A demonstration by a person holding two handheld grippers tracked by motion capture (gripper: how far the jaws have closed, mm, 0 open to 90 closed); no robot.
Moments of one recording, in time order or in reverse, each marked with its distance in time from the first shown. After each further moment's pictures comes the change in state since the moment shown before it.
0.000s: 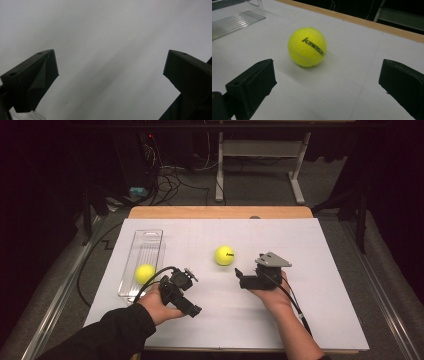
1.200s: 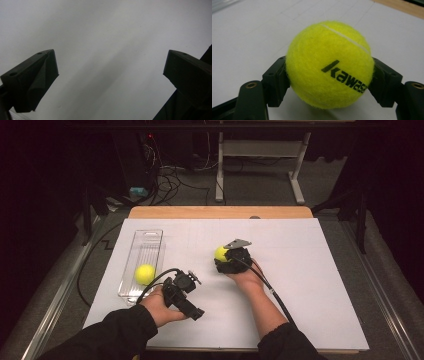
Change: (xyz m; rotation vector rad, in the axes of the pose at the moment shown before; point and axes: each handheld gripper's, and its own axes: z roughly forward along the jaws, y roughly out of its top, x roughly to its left) left arm -0.006 0.003 0.003 0.005 -0.018 0.022; right arm 0.023 0.024 0.086 0.191 0.038 -0.041
